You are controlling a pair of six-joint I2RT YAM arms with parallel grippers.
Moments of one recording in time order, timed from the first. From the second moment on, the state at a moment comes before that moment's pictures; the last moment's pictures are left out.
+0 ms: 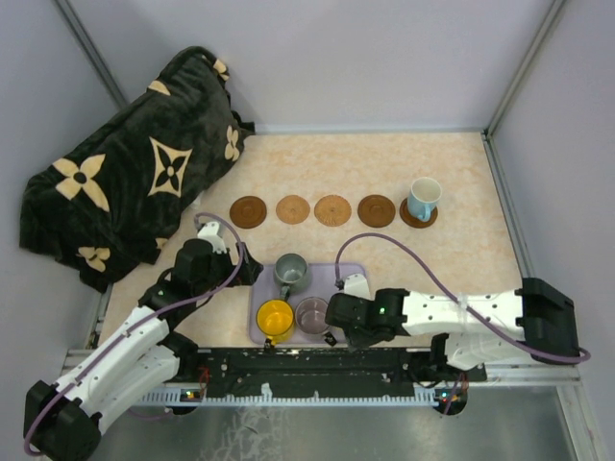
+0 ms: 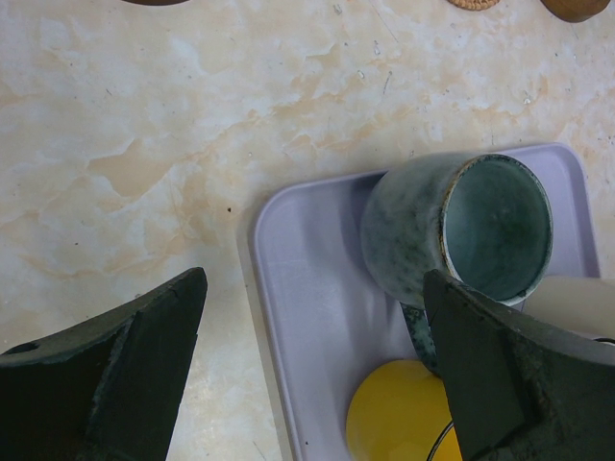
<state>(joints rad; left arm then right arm) -0.52 0.73 0.43 -0.26 -0.03 -0.48 1.34 1.16 0.70 -0.83 0.24 0.97</state>
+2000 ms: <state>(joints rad) -0.52 0.73 0.41 -0.23 -0.01 -0.48 1.42 1.24 0.80 -0.94 0.62 1.12</state>
